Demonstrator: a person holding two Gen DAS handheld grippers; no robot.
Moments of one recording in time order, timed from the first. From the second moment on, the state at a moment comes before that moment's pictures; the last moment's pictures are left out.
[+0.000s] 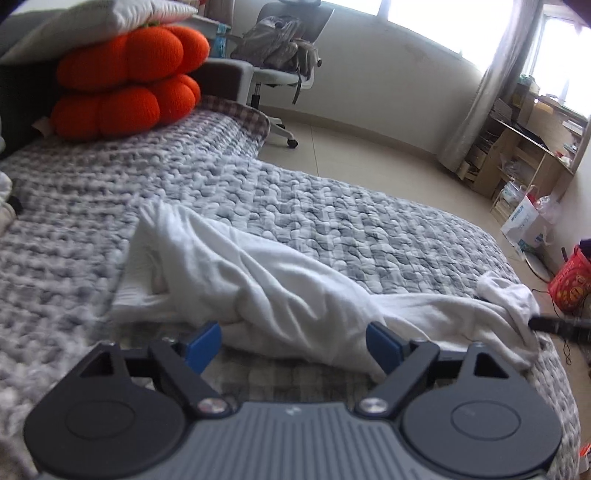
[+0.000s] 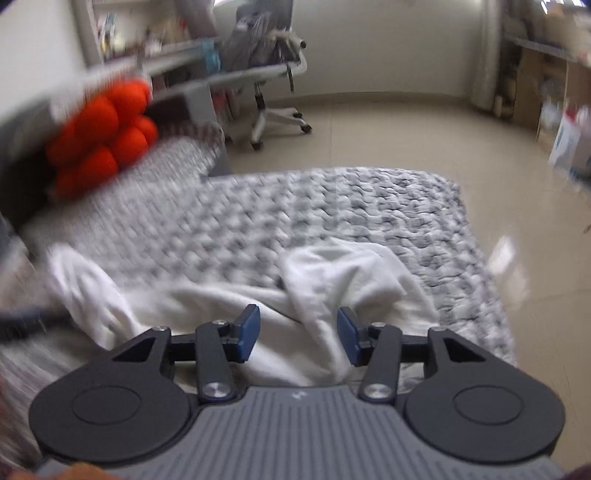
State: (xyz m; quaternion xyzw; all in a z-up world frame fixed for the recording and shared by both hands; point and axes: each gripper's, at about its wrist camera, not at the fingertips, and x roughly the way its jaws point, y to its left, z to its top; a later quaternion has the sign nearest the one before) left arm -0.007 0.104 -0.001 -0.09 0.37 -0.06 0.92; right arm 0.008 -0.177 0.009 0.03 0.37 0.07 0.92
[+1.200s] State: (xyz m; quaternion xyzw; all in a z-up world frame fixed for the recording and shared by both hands) left arm -0.034 0.166 0.042 -0.12 0.29 -0.03 0.95; right arm 0.022 -0.218 0.056 0.14 0.29 0.01 0.95
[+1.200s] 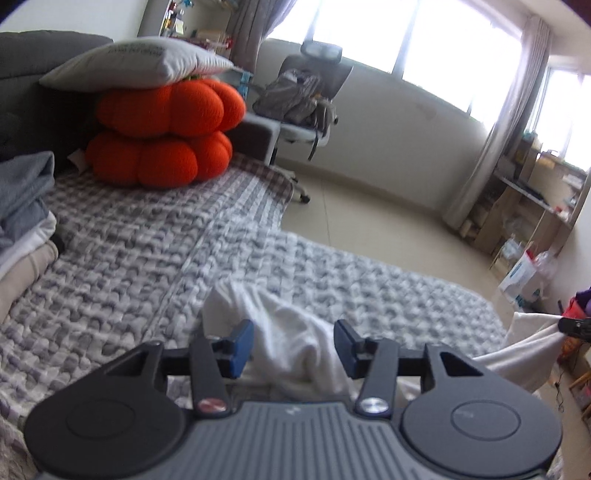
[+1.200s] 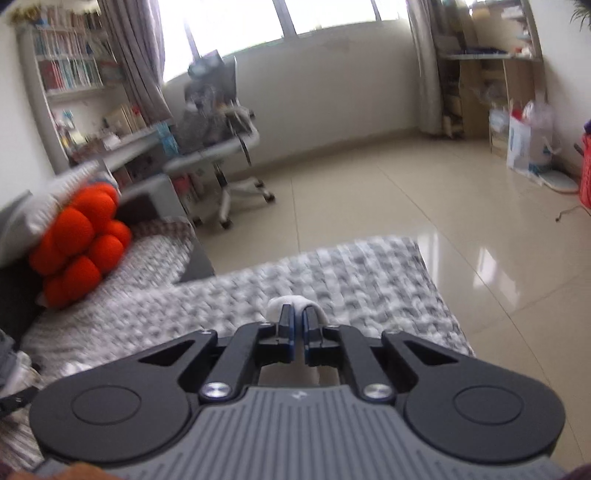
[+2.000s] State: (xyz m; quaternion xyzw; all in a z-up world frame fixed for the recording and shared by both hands) left arm 0.013 0.115 -0.017 -0.02 0.32 -0.04 0.95; right arm -0.007 -0.255 -0.018 0.07 0.27 0.05 0.96
